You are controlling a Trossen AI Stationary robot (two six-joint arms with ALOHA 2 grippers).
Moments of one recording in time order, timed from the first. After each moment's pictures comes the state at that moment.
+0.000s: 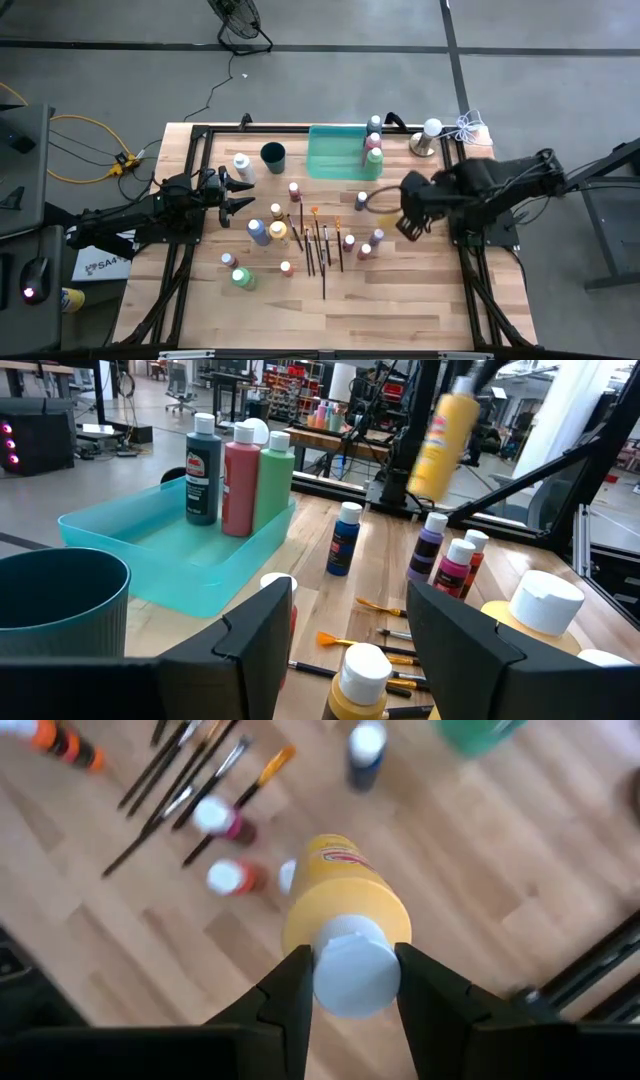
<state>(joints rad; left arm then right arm) 0.27 0.04 0.02 0.00 0.09 -0.16 0.27 1.38 1.64 -1.57 0.20 0.99</state>
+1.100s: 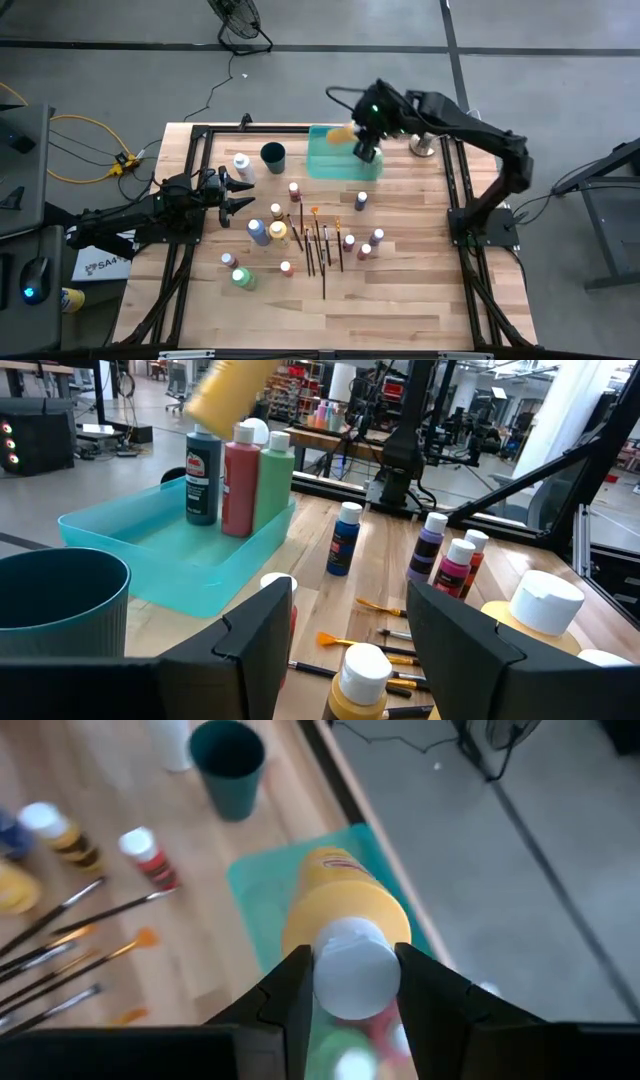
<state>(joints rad) 0.27 0.04 0.02 0.00 0.09 -0.16 -0.36 1.65 1.88 -1.09 0.19 -0.05</state>
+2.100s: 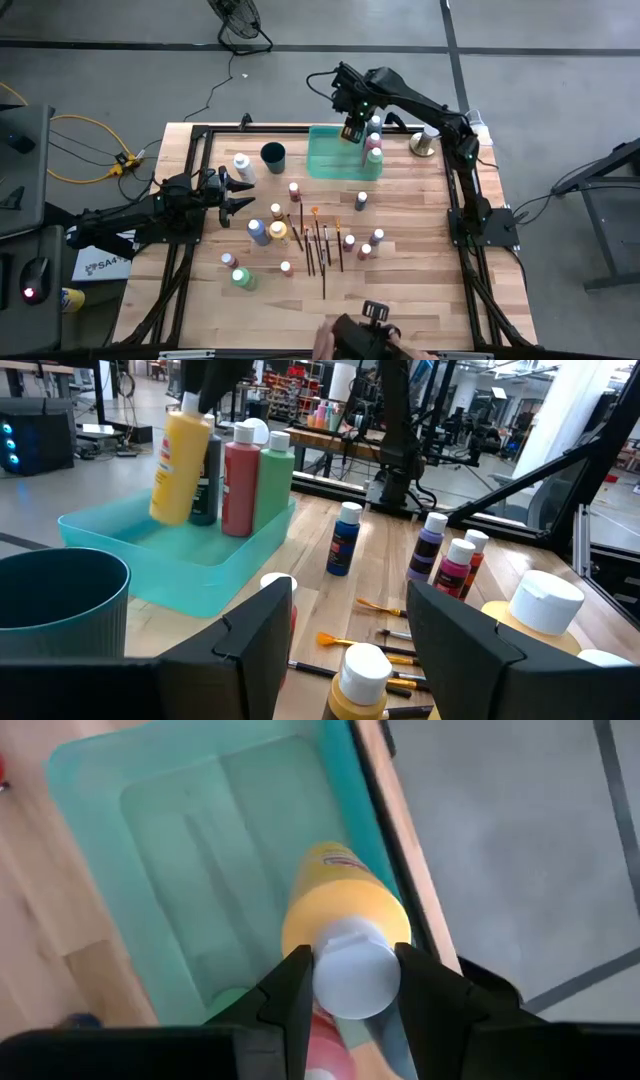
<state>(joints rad) 0.27 0.04 0.02 0.00 0.09 -0.16 -0.62 2.11 2.20 -1.32 0.08 -0.23</state>
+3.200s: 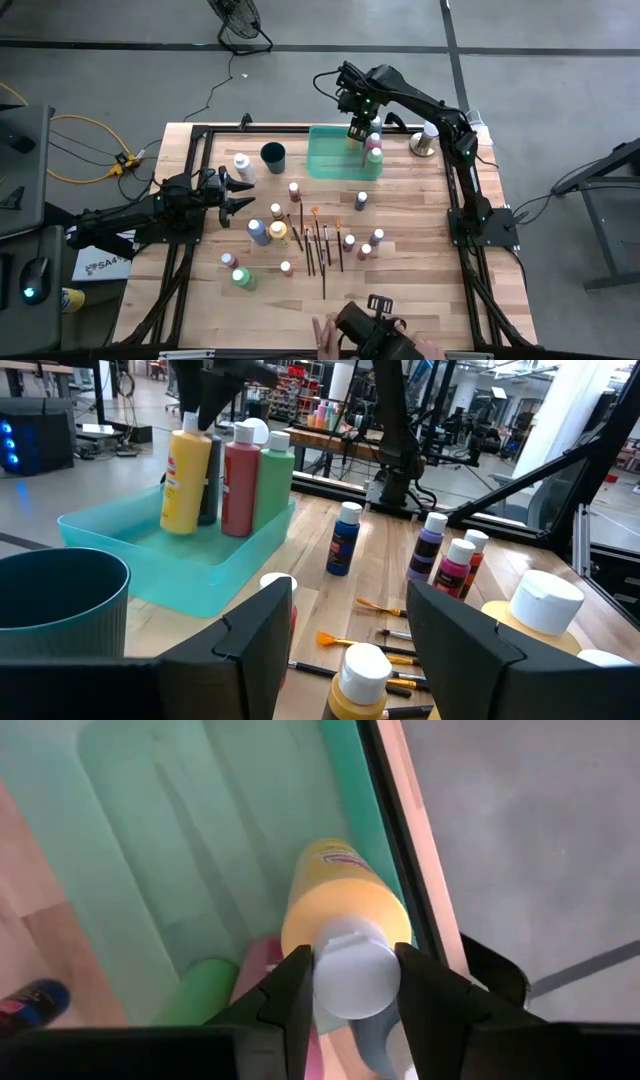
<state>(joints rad) 0.27 0.04 0.02 0.00 0.09 -0.16 -0.67 2.14 2.18 -1.36 0.05 -0.31</state>
